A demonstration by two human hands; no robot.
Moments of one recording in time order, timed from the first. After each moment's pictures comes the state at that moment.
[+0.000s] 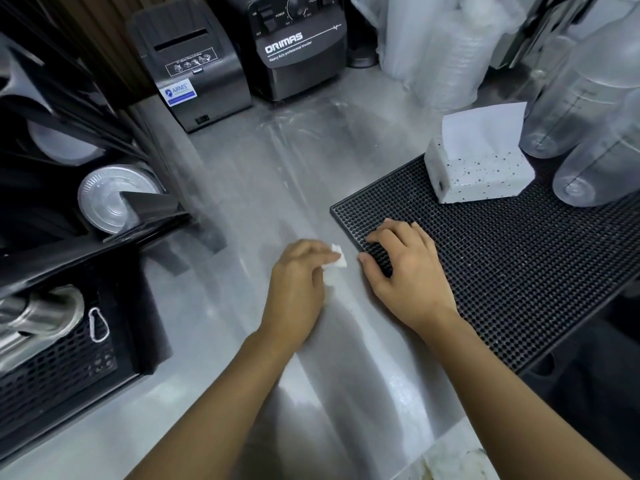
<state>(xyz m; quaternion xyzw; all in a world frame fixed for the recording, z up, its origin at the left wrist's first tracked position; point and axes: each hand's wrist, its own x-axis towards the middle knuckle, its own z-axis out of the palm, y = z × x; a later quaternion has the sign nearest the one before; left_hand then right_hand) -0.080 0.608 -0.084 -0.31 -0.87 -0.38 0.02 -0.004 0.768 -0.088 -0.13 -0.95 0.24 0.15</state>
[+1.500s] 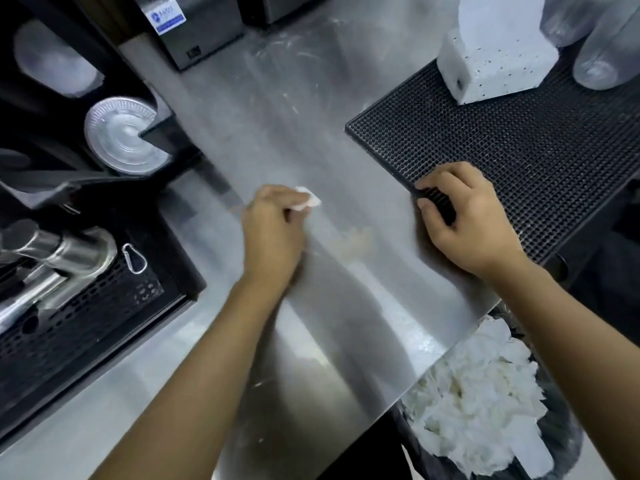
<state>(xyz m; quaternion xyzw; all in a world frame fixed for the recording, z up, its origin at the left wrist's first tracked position) -0.078 0.537 -0.079 -0.24 -0.89 -0.39 0.00 0.058 0.751 -0.095 -0.13 -0.93 0.25 0.21</state>
